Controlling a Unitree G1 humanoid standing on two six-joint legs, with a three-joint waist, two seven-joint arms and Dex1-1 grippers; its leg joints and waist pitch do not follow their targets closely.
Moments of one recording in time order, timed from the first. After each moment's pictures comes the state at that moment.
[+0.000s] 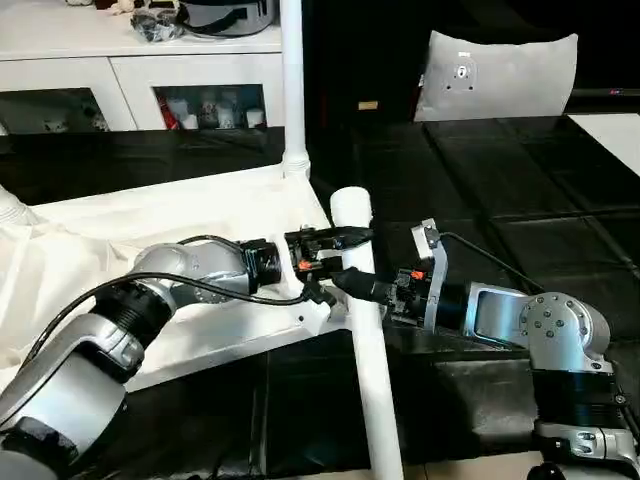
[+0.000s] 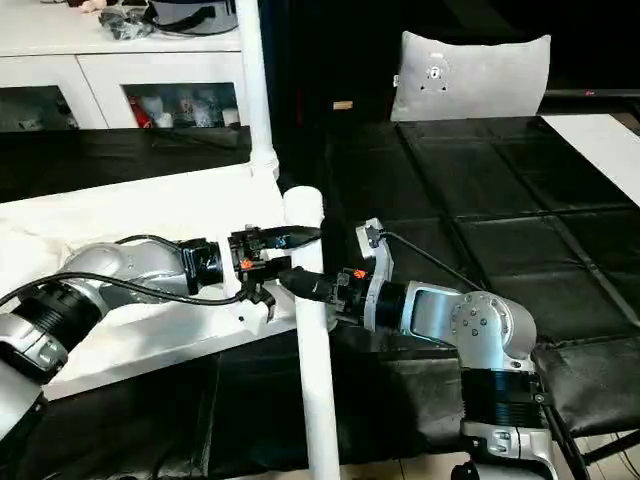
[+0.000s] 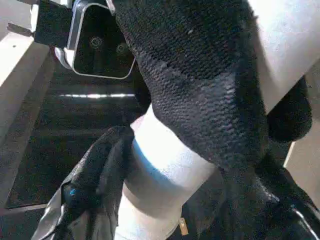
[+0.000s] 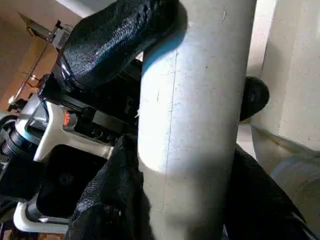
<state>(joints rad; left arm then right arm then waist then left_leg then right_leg) -0.83 0.49 -0.63 0.72 0.97 -0.95 0.13 -0.44 -0.20 -0.16 0.07 0.81 1.30 0.56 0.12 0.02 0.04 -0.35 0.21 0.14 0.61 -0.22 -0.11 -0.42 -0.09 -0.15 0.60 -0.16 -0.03</state>
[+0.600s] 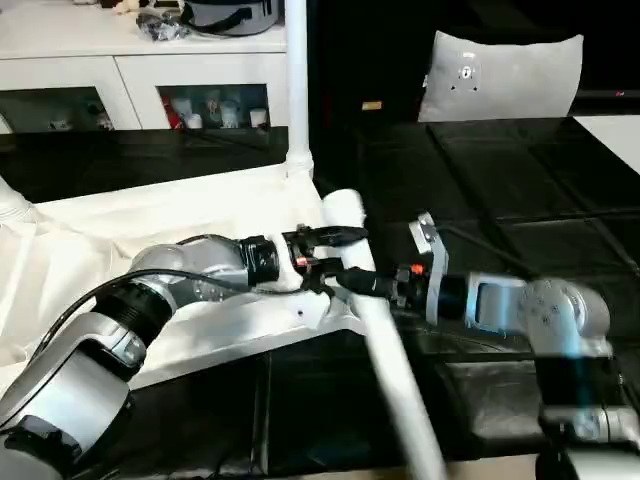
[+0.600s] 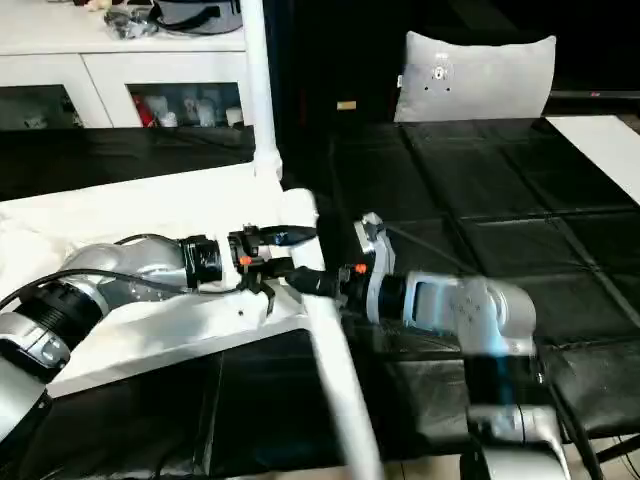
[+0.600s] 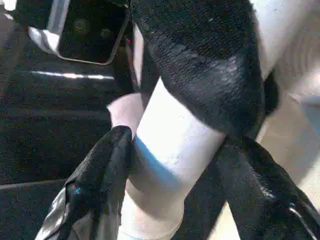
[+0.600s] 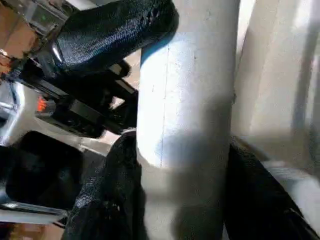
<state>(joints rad) -0.84 0.49 -0.61 0.78 0.85 -0.92 -0.05 -0.53 -0.28 -0.07 0.17 0.72 1.23 0.61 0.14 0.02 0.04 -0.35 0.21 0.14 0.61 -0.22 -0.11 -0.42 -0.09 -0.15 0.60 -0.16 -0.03</state>
